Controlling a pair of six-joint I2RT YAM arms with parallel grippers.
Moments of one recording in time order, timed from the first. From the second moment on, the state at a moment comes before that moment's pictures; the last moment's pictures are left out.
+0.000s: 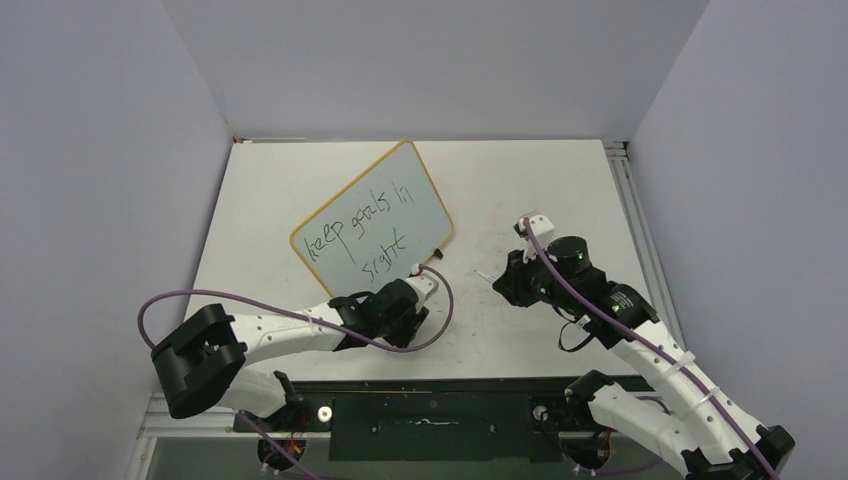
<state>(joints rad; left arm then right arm) -1.02 1.36 0.65 -0.22 -0.13 -0.30 0.57 0.82 0.84 -0.62 -0.17 0.22</state>
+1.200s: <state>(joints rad) -1.02 1.34 0.65 -0.20 -0.19 -0.30 0.57 0.75 0.87 -0.62 -0.13 0.26</state>
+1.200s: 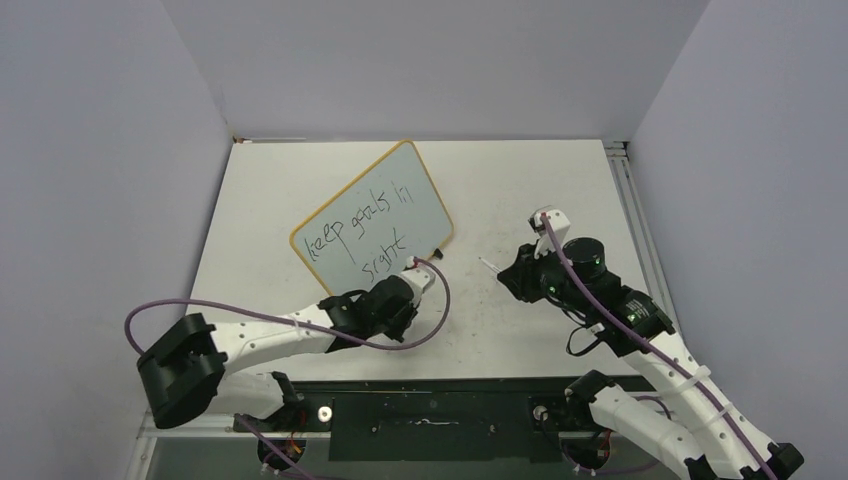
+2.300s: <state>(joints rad) -0.94 0.83 0.74 -0.47 0.35 0.09 0.52 1.05 0.95 -0.65 -1.00 0.17</state>
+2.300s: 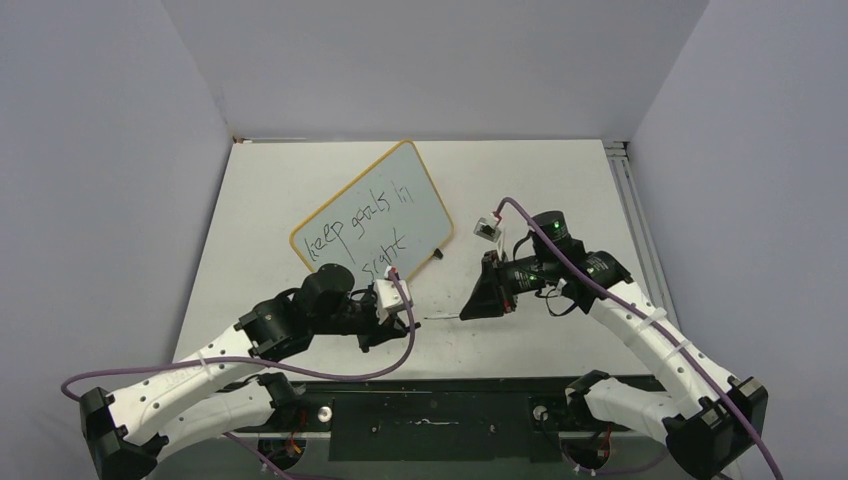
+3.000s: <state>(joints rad) -0.94 0.82 0.74 -0.47 0.40 0.09 0.58 1.09 0.95 -0.69 -0.96 0.14</state>
